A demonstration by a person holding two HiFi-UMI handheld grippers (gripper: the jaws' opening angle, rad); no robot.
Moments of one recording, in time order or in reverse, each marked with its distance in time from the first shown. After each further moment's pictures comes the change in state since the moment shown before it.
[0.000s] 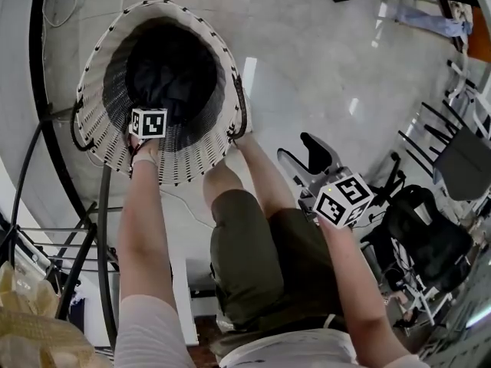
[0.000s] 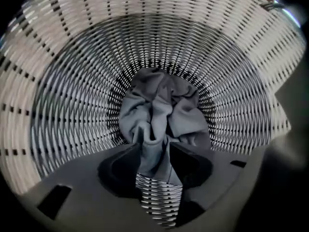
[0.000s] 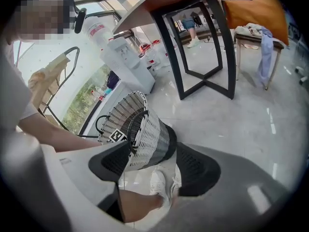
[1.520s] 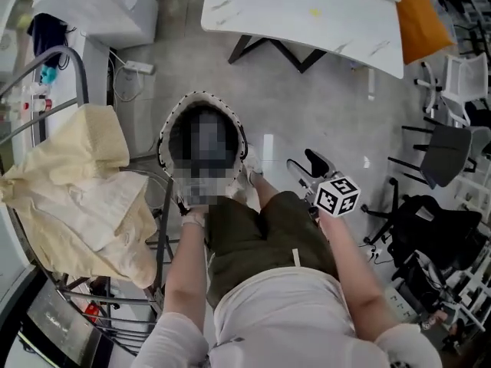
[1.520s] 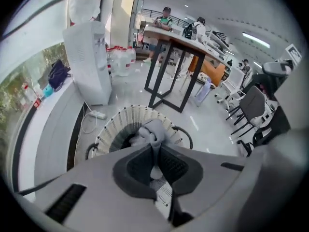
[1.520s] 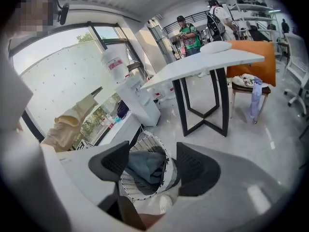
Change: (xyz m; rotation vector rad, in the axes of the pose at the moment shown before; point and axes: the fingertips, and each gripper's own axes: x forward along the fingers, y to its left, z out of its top) left arm -0.385 -0.064 0.054 -0.037 -0.402 -0.126; right arm -0.192 0.130 0.134 -0.060 -0.283 -0.032
